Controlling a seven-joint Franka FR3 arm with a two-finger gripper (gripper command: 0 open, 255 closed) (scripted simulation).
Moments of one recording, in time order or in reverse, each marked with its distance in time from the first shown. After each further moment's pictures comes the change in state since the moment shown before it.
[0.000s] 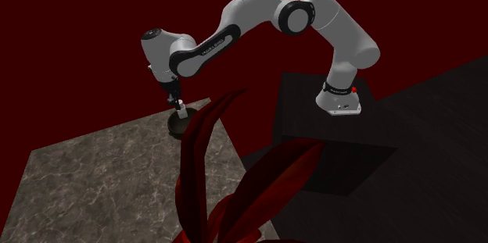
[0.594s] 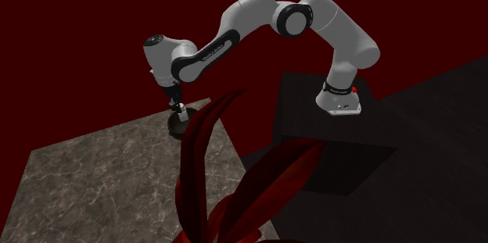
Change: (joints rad) arm 0.002 0.031 -0.005 -0.003 -0.005 0.034 0.003
